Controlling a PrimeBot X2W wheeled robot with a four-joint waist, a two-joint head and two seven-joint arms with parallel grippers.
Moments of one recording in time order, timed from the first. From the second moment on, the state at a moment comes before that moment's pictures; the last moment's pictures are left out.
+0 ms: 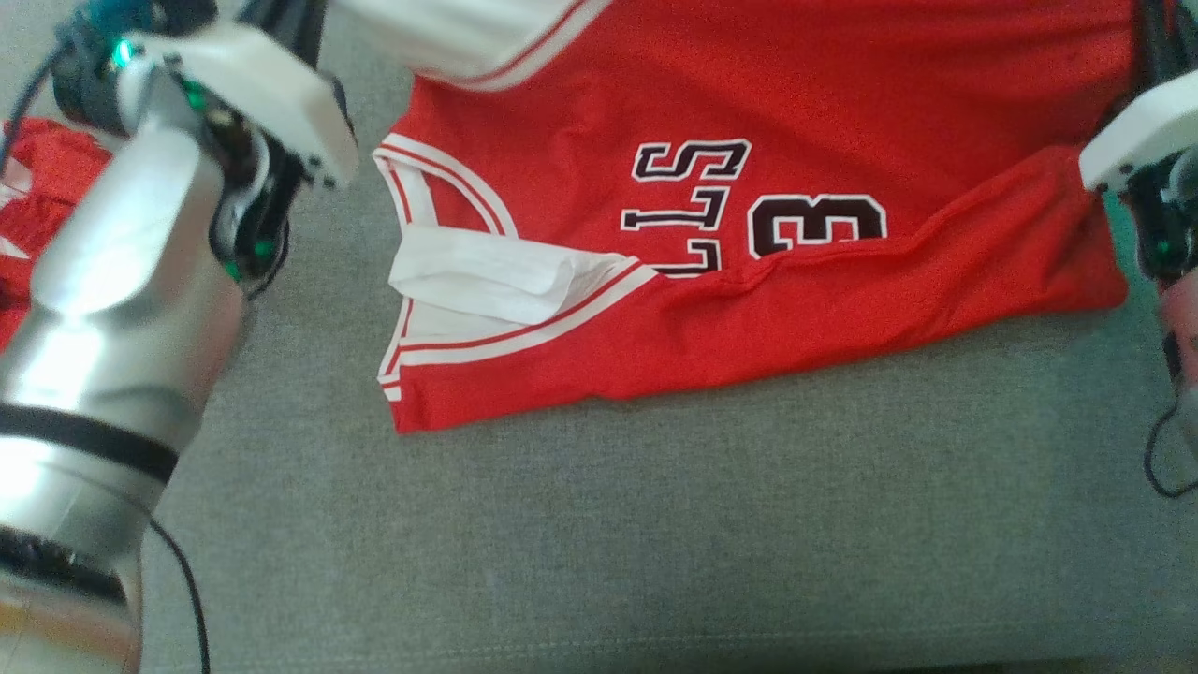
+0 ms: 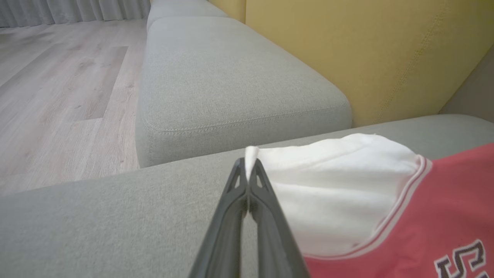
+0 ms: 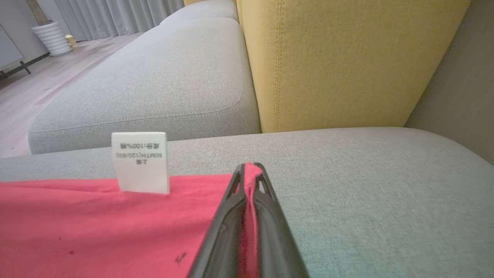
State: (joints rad) left arm -1.06 0.30 -0.73 0.78 -0.71 -0.02 -0.19; right arm -0.95 -0.35 0.19 0.96 0.40 0.12 -0.12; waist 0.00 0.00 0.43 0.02
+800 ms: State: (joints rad) left arm -0.51 0.59 -0.89 0.18 -0.74 0.07 0.08; right arm -0.61 -0.60 0.51 0.71 0.75 0.12 0.16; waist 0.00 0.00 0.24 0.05
